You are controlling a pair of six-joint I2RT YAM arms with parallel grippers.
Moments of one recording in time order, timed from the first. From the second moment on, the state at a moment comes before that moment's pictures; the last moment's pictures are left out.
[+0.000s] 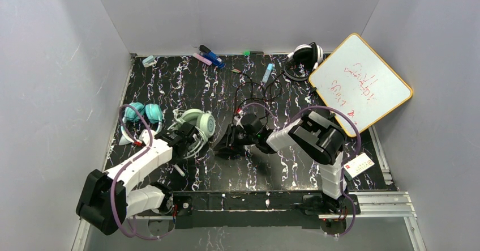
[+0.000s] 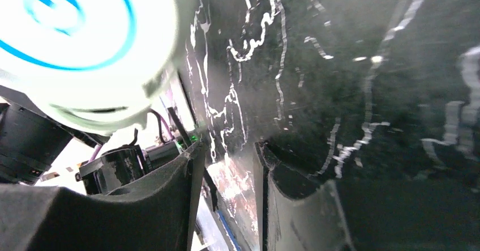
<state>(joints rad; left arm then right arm) -0.51 1.11 0.62 -1.02 -0.72 -1.71 0.92 2.00 0.87 0.59 -0.46 1.21</state>
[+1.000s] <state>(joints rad) -0.37 1.66 1.05 -0.82 -0.75 -1.59 0.81 1.33 0.87 0.01 -0.26 0.75</state>
